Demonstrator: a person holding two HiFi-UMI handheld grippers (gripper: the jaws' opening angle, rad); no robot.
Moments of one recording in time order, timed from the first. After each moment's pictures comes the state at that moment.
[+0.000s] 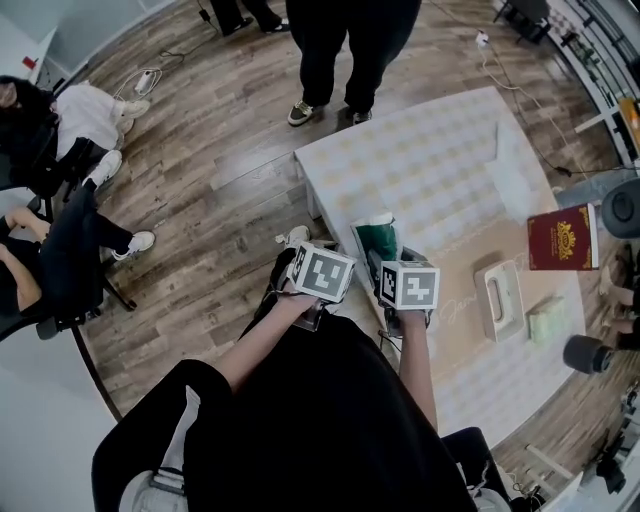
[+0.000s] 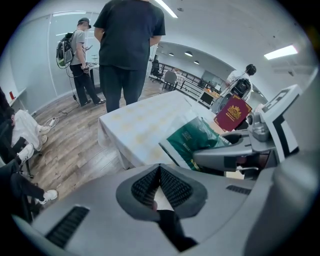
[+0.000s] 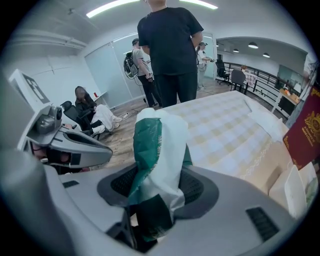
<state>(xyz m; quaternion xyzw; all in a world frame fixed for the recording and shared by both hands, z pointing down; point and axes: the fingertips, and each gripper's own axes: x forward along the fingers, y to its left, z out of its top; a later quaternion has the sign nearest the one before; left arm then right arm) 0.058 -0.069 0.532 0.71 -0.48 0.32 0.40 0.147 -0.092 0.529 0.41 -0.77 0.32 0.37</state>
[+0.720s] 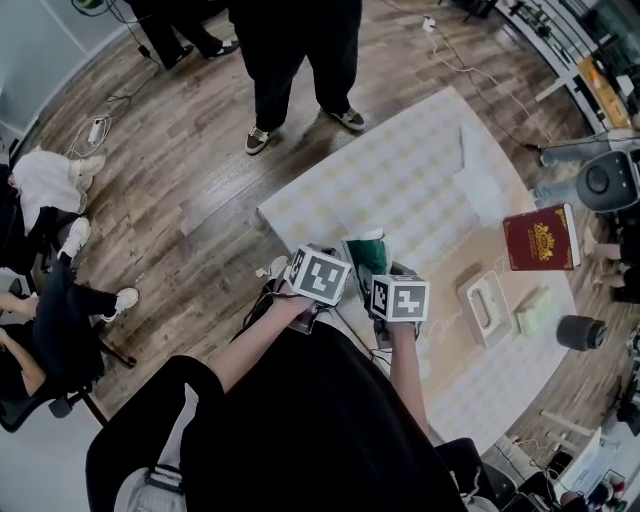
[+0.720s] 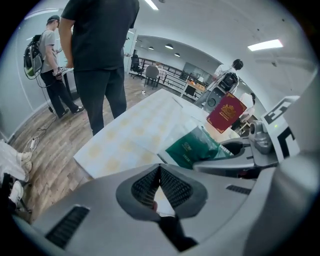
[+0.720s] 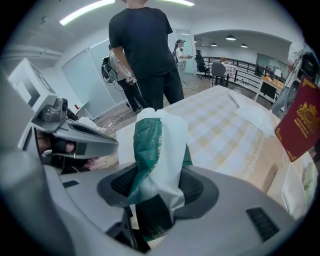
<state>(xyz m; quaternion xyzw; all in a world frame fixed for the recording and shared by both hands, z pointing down) 0.083 -0.183 0.527 0.77 -0.38 0.36 0.37 0.167 -0.170 0.530 0.49 -0.71 0.37 0.34</state>
